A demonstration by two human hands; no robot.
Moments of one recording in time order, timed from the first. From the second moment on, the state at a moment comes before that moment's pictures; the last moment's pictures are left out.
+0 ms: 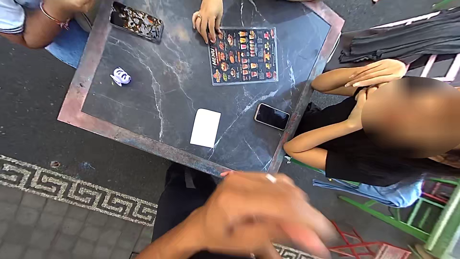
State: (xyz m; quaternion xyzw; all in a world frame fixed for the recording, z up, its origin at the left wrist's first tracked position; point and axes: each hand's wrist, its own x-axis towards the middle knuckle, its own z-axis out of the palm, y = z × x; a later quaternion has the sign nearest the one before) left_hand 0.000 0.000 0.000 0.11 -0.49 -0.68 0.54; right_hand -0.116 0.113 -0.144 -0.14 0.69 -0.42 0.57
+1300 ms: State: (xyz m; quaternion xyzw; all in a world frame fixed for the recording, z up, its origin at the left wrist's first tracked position) left_hand 0.274 0.237 -0.588 0.67 -0.02 -0.63 0.40; right_hand 0.117 0.211 -0.465 -0.50 0.63 -0.04 0.59
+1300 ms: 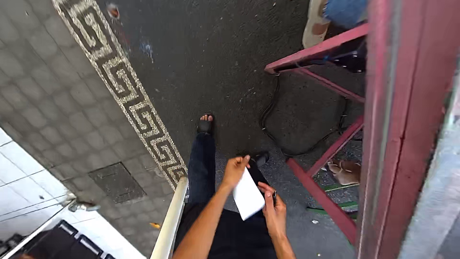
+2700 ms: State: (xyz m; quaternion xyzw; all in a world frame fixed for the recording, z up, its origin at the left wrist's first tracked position) left_hand 0.103 0.044 -0.259 0.56 -0.27 -0.78 0.10; right_hand -0.115 0.111 -0.237 -0.45 0.76 -0.17 0.44
